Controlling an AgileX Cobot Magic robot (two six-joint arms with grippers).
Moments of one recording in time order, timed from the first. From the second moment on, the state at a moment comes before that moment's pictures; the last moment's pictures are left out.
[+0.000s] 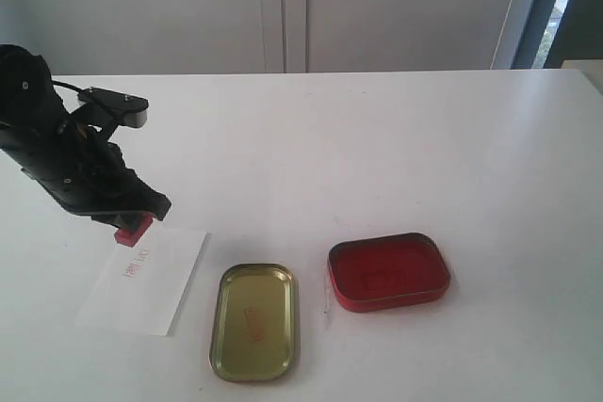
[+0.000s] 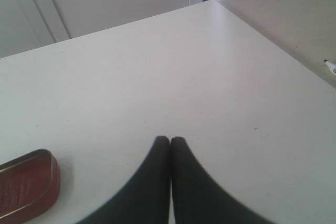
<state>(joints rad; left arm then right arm) -0.37 1.67 -1.04 -0.12 0.66 0.17 -0.13 0.01 0.00 0.00 0.35 0.20</state>
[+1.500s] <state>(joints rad) -0.37 1.76 -1.48 -0.34 1.05 0.56 -0.13 0.01 0.00 0.00 0.35 0.20</state>
